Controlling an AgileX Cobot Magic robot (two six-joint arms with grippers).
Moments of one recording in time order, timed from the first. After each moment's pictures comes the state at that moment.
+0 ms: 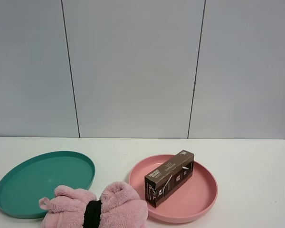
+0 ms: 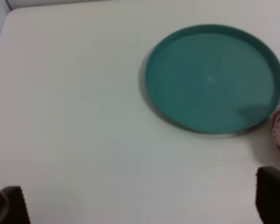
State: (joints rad) left arm -0.13 0.16 -0.63 0.14 1.14 -0.18; right arm 0.01 0.00 -0.49 -0.07 1.07 0.08
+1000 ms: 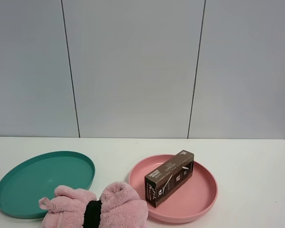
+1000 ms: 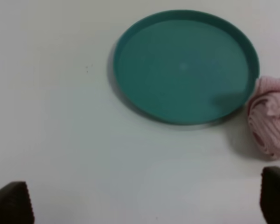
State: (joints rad) left arm -0.13 0.06 -0.49 0.04 1.06 -0.12; right arm 0.01 0.00 -0.49 -0.07 1.07 0.08
